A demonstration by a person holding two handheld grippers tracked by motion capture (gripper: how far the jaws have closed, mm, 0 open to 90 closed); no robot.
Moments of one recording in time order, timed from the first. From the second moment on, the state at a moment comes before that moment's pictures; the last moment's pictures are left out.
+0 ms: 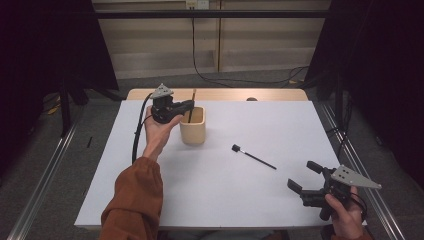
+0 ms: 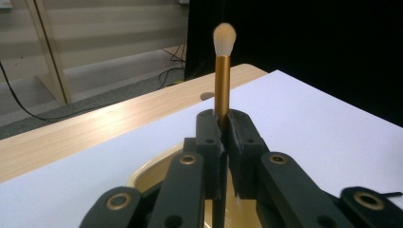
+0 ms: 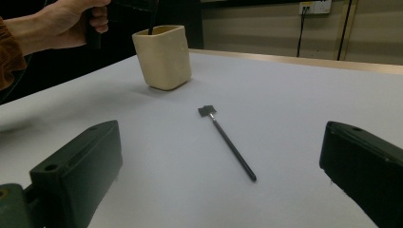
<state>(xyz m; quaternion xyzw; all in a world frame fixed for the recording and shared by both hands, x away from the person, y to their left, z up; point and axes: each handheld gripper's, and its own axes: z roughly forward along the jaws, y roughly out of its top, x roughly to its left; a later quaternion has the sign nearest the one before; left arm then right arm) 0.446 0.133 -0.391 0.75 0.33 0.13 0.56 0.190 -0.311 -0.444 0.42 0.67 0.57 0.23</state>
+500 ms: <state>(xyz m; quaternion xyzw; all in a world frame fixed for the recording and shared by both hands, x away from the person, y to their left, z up) 0.441 0.130 -0.390 0.75 0.33 0.15 0.55 0.190 -0.311 -0.443 0.42 0.67 0.57 0.23</state>
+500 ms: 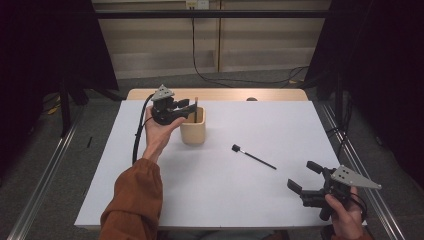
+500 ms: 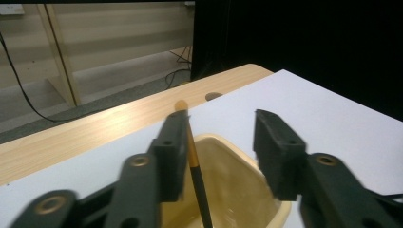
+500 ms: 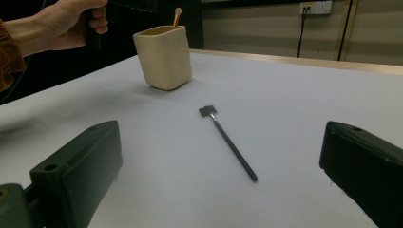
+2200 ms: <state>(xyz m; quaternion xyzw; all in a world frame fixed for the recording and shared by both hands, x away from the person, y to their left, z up) 0.360 0.184 -0.383 0.72 0.36 0.18 0.56 0.187 -0.308 -0.441 0.42 0.68 0.56 0.23</state>
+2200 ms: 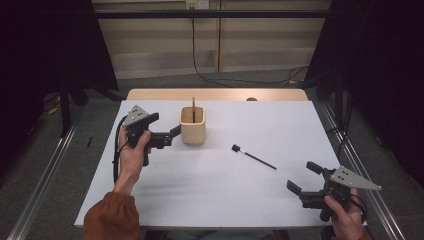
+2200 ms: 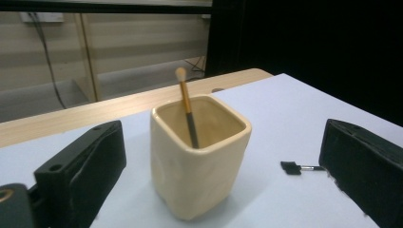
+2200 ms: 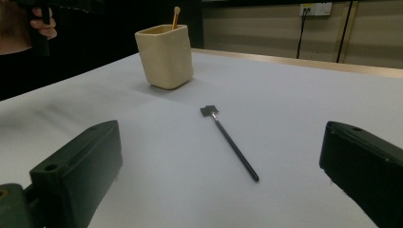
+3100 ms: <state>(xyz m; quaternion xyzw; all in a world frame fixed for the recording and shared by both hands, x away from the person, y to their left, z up) 0.294 0.230 -0.407 0.72 0.38 0.20 0.55 0.187 -0.308 -0.441 0.41 0.68 0.56 0.23</state>
